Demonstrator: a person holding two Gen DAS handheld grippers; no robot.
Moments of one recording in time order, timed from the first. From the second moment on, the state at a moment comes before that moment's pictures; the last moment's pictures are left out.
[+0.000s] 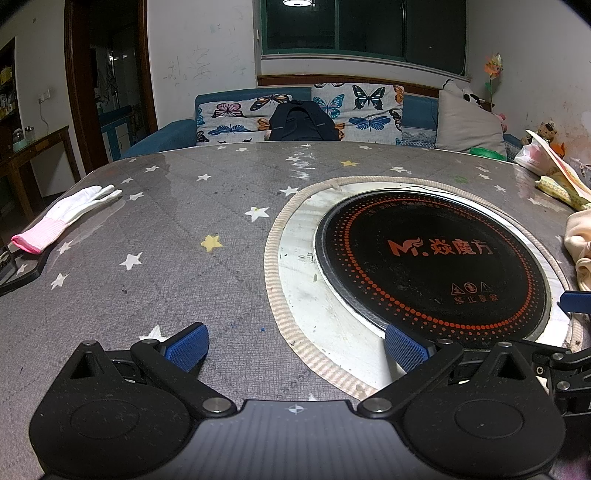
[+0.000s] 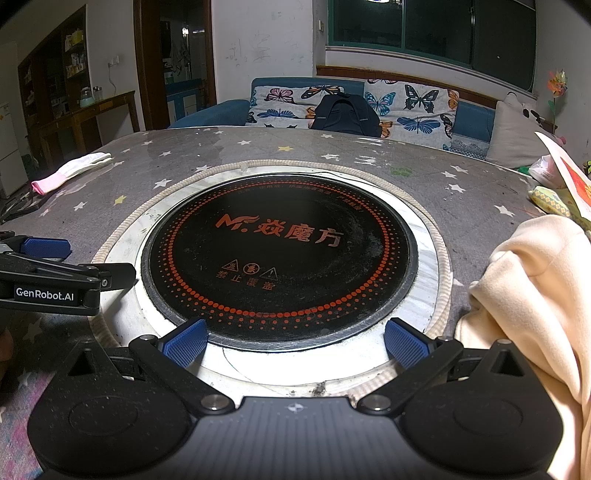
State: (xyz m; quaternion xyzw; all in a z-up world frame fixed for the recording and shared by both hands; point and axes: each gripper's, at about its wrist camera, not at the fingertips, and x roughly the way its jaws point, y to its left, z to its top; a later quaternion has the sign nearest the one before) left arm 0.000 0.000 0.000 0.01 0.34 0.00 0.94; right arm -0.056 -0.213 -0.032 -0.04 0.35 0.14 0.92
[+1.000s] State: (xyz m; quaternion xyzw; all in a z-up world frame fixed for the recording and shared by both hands) left arm -0.008 -0.013 0.004 0.02 0.34 0.00 0.94; right arm -0.085 -0.224 -0.017 -0.04 0.34 0.16 0.92
